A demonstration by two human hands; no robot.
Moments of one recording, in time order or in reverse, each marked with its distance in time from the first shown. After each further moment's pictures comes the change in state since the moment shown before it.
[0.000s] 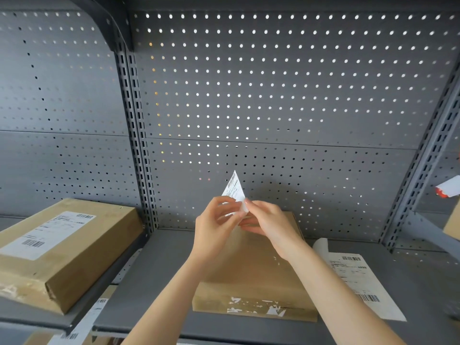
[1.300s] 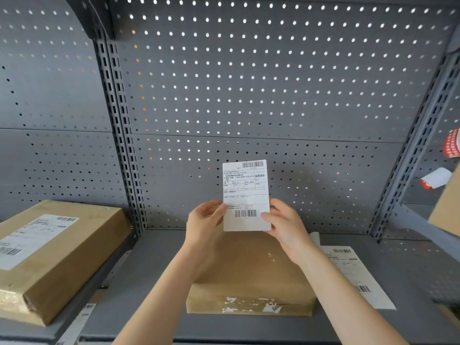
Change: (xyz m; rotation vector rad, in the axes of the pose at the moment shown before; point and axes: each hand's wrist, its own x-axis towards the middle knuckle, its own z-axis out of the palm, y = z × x) left_hand 0.026 -0.030 -0.004 -0.065 0.058 -0.354; right_hand -0.008 0.019 -0.030 0.050 0.156 -0.007
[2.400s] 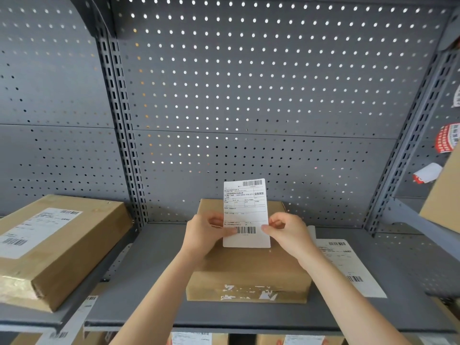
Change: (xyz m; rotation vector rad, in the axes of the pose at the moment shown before) left_hand -0.026 -0.002 -0.009 0.443 -0.108 0.059; right_hand -0.015 0.024 -0.020 -0.648 0.102 -0.034
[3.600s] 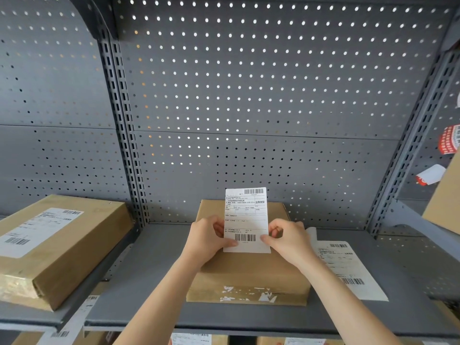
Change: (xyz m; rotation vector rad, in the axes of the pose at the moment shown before) left_hand -0.003 -0.001 0.004 0.217 -0.052 0.087; right_hand 0.003 0.014 0.009 -0.178 0.013 -0.051
